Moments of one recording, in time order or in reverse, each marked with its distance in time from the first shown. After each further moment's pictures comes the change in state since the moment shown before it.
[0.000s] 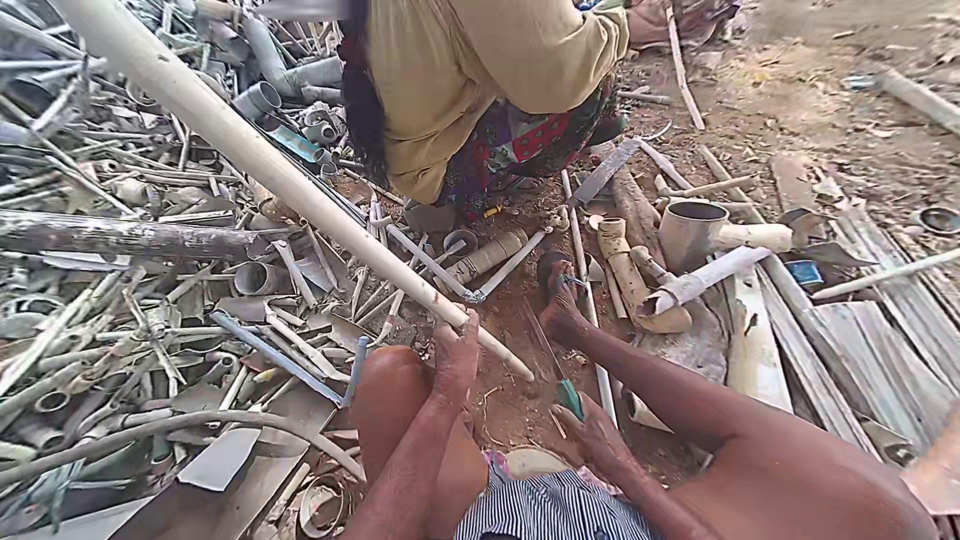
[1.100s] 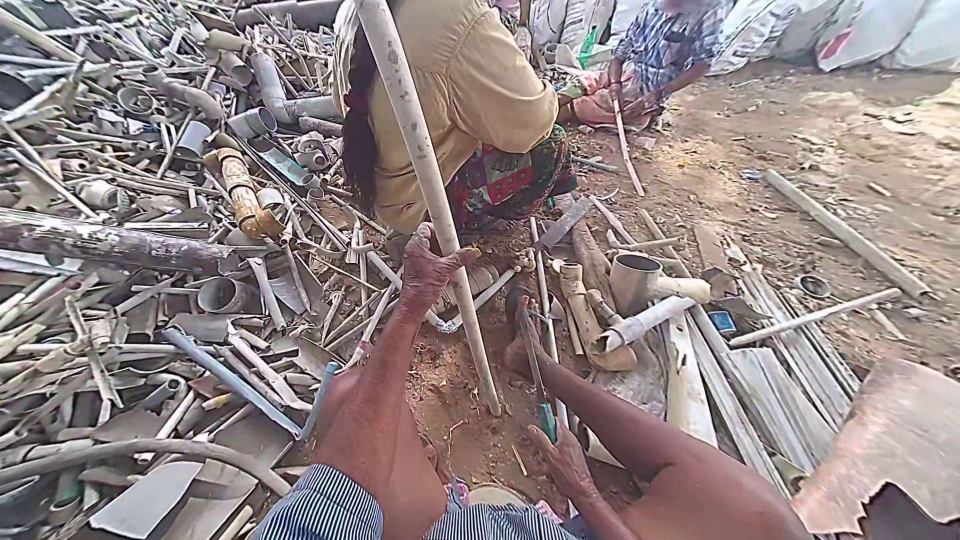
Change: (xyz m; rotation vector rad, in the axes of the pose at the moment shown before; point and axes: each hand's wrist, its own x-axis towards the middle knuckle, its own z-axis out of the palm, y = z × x) left_hand 0.071 0.107 0.004 -0.076 -0.117 0.659; right_hand 0.002 0.019 -0.004 0.190 0.206 -0.052
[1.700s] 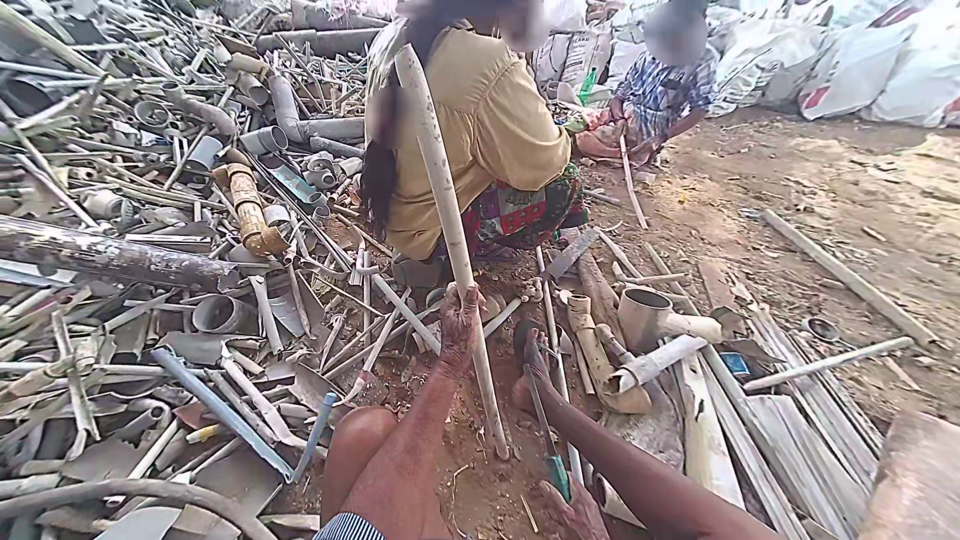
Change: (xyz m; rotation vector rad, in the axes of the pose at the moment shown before) left_hand -0.015 -0.051 0.038 -0.482 0.121 -0.087; right_hand 0.000 -0.001 0.003 -0.089 -0.064 0.039
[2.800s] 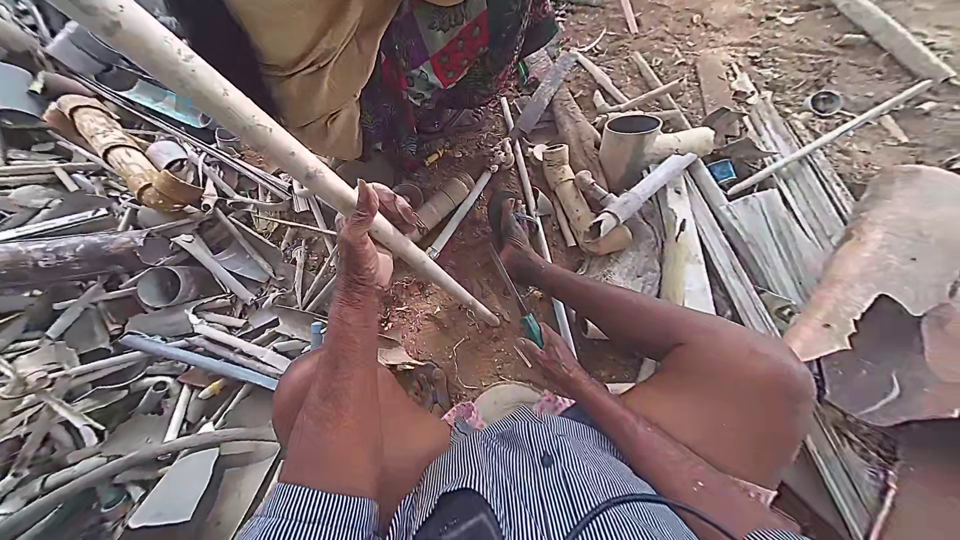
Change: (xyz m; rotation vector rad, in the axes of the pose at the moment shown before) left_hand 0.000 0.007 -0.046 -0.066 -0.249 -0.175; right_hand 0.019 0.004 0.009 -0.086 -0.115 0.075
